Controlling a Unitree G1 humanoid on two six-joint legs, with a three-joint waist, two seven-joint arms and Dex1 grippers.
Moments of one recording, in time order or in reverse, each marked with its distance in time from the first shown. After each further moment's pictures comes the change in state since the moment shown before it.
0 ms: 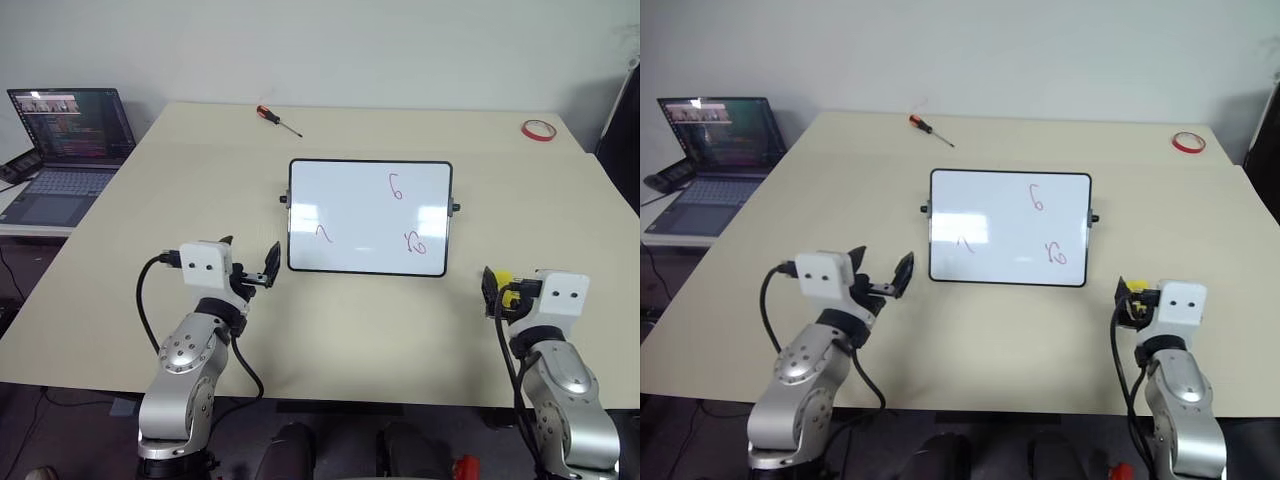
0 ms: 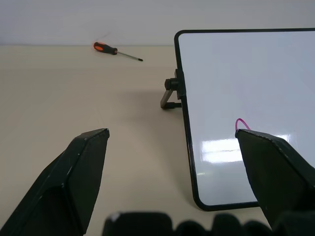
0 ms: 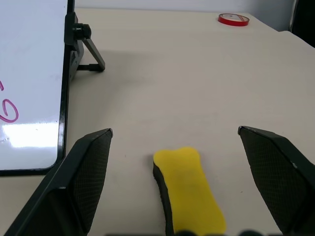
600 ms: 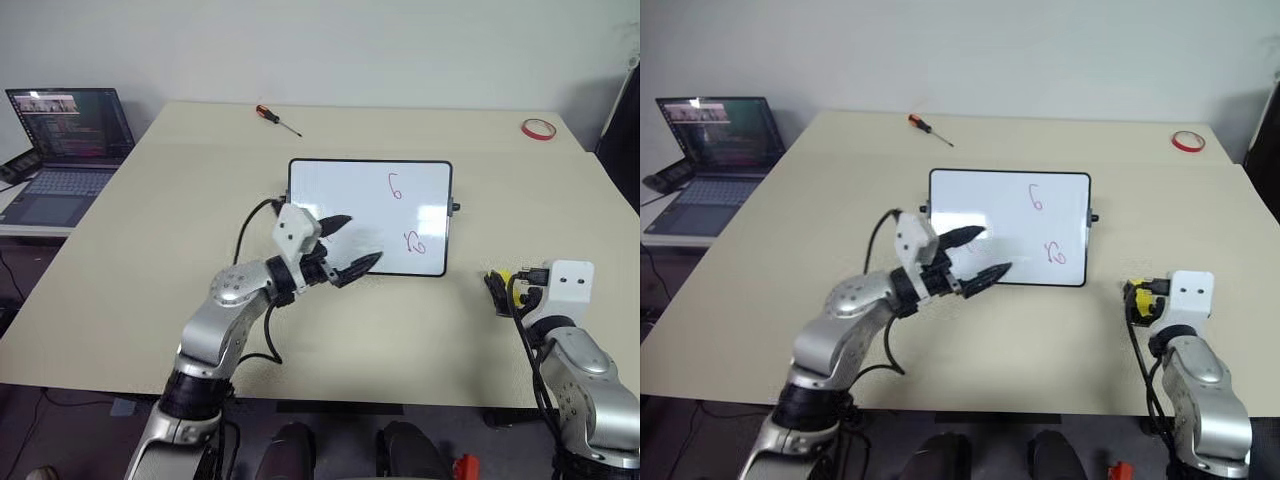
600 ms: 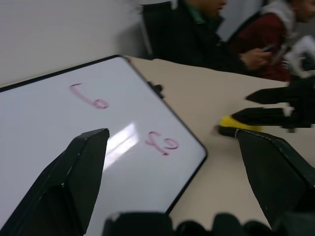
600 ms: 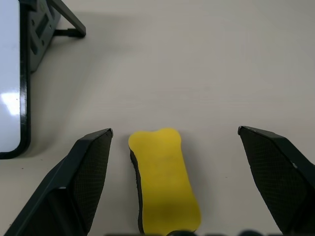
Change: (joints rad) left arm -0.402 0.102 -0.273 0.279 -0.137 -0.073 -0.633; right arm -0.126 -0.081 -0.080 0.039 0.086 0.298 0.029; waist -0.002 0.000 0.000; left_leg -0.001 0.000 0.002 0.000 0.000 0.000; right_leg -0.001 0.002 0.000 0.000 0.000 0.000
